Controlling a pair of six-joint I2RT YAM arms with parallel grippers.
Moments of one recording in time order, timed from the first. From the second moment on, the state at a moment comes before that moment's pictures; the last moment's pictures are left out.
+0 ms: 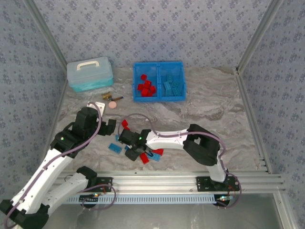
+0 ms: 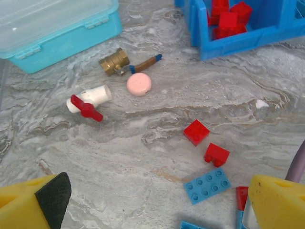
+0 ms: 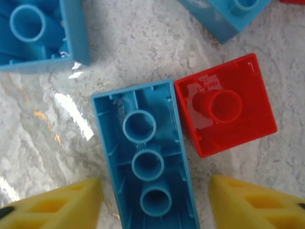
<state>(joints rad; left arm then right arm) -0.53 0.75 0.91 -0.85 -0.32 -0.13 1.21 2.01 1.36 -0.56 0.09 0.21</state>
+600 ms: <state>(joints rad) -0.47 0.64 0.87 -0.84 -0.31 -0.14 1.20 1.63 1.34 -0.56 0.15 0.18</state>
